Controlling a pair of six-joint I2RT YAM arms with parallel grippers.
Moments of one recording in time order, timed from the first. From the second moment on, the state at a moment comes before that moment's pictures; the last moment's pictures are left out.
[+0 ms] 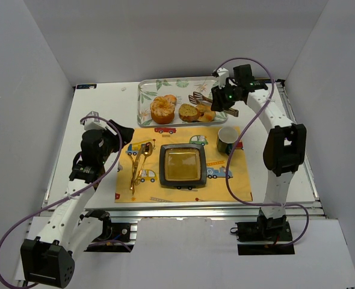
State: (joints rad) left arm -0.18 0.86 0.64 -0.06 0.03 -0.73; right arm 0.23 2.01 1.83 -0.67 -0.49 -0.33
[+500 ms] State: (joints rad) left arm -0.18 0.87 0.64 -0.06 0.00 -0.73; right arm 0.25 2.08 1.83 -0.67 -0.44 -0.29
